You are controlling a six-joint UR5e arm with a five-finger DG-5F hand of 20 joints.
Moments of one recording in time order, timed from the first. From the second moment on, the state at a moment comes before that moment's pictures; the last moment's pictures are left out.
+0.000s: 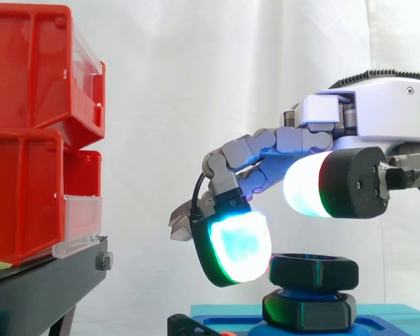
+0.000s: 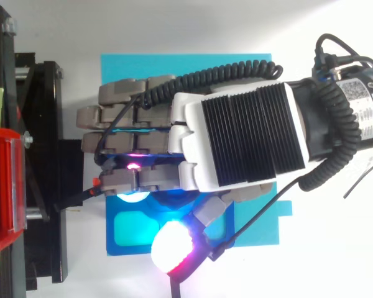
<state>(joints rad) 0.06 -2.25 -1.18 -2.84 -1.76 -1.49</state>
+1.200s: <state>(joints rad) -0.03 -2.25 -1.16 -2.77 -1.90 -1.51</state>
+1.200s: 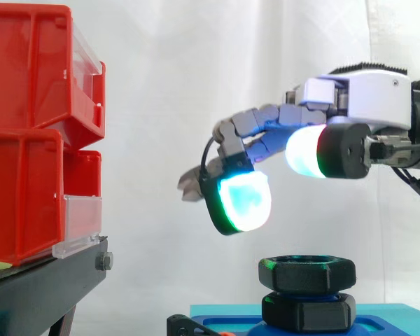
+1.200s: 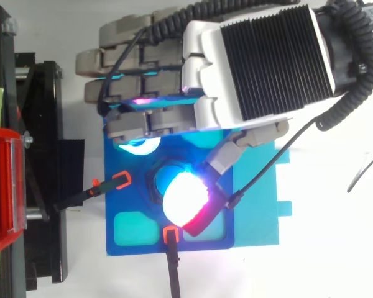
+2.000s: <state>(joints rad) 0.08 -2.25 -1.16 -2.77 -1.79 -1.53</state>
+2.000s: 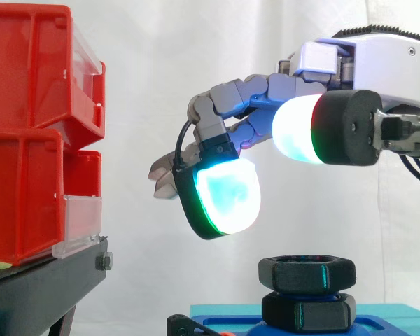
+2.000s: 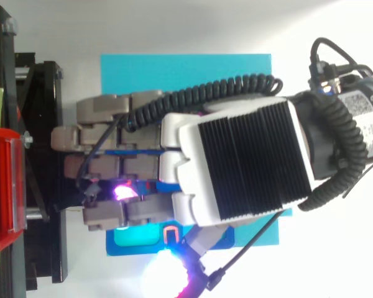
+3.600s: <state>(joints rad) 0.07 -2.29 -1.22 -2.68 -1.80 -1.51</state>
